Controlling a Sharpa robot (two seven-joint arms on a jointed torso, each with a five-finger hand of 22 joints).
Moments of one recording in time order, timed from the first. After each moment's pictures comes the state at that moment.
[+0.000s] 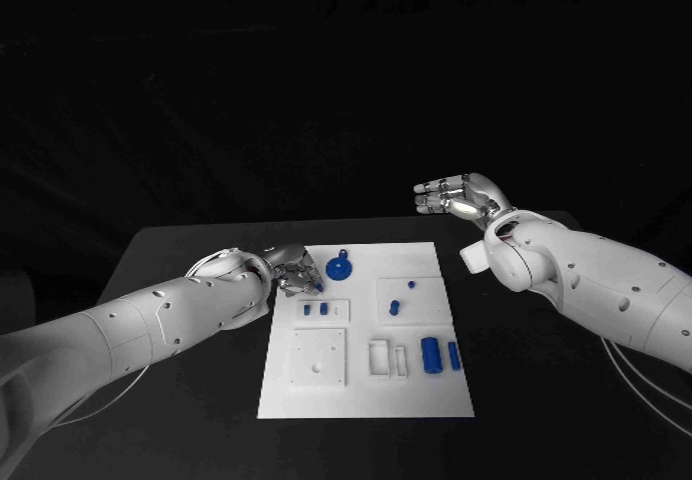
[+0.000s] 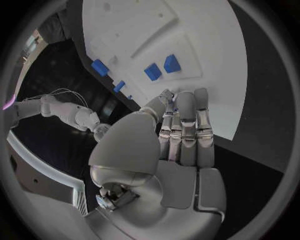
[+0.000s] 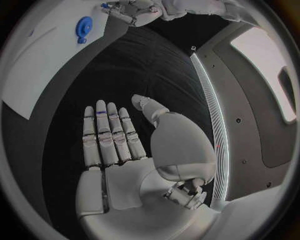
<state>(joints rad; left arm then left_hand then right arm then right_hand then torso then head) 1.22 -0.48 -0.13 0.96 -1.21 -0.18 0.07 1.35 0.01 0.25 -0.16 0.12 1.14 0.10 0.06 0.06 1.25 0.05 0.05 0.06 1.33 -0.04 1.05 0.30 0.08 1.25 -0.05 0.17 1.31 1.11 -0.70 0.25 1.15 -0.67 -0.29 0.23 1.18 -0.07 0.41 -0.17 0.42 0.95 0.16 0.06 0.06 1.07 0.15 0.07 0.06 1.07 0.14 0.07 0.06 0.08 0.85 0.16 0.07 0.06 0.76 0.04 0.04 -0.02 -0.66</state>
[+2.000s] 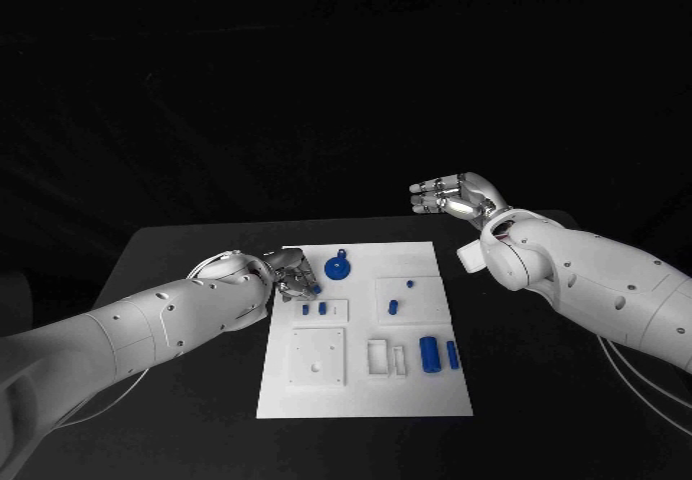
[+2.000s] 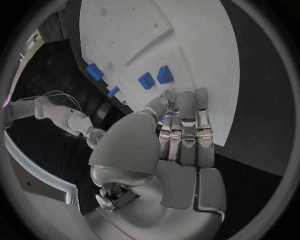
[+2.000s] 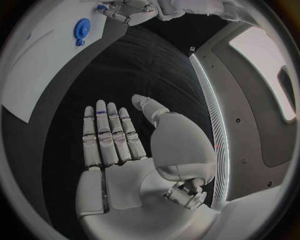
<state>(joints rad) 1.21 -0.46 -0.13 0.95 -1.23 -0.14 -0.01 1.36 0.01 0.24 -0.16 0.12 1.08 0.11 0.06 0.06 1.25 0.05 0.05 0.06 1.33 -0.04 1.04 0.30 0.08 1.26 -0.05 0.15 1.31 1.11 -0.69 0.25 1.15 -0.67 -0.28 0.23 1.18 -0.07 0.40 -0.17 0.42 0.95 0.16 0.06 0.06 1.07 0.15 0.07 0.06 1.08 0.14 0.07 0.06 0.08 0.85 0.16 0.07 0.06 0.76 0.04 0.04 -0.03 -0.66</state>
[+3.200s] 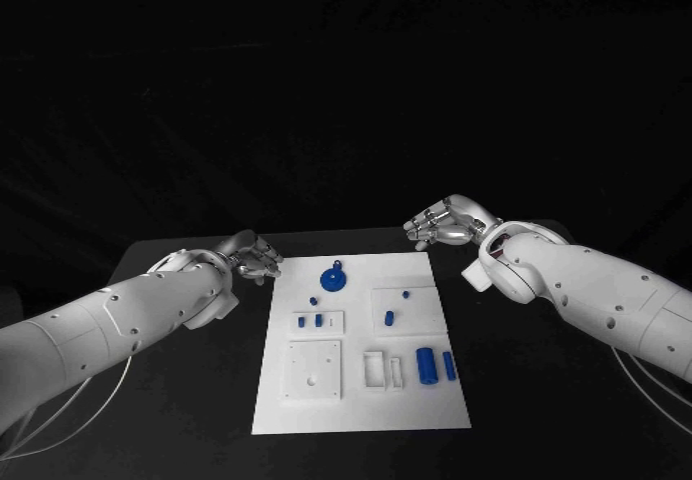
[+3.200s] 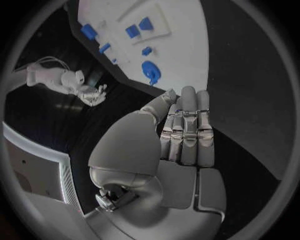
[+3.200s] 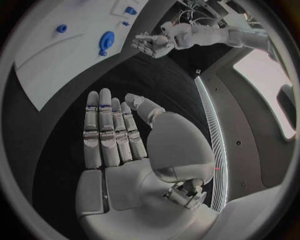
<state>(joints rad) 1.25 -0.56 -0.11 0.92 -0.94 -0.28 0.05 1.38 -0.04 0.30 -0.23 0.13 1.03 0.14 0.06 0.06 1.21 0.09 0.05 0.06 1.24 -0.01 0.85 0.23 0.08 1.16 -0.03 0.17 1.31 1.11 -0.70 0.25 1.12 -0.95 -0.17 0.18 1.26 -0.05 0.42 -0.26 0.38 1.11 0.14 0.06 0.07 1.20 0.09 0.06 0.06 1.40 0.03 0.13 0.13 0.09 1.22 0.03 0.15 0.08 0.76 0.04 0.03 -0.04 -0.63</state>
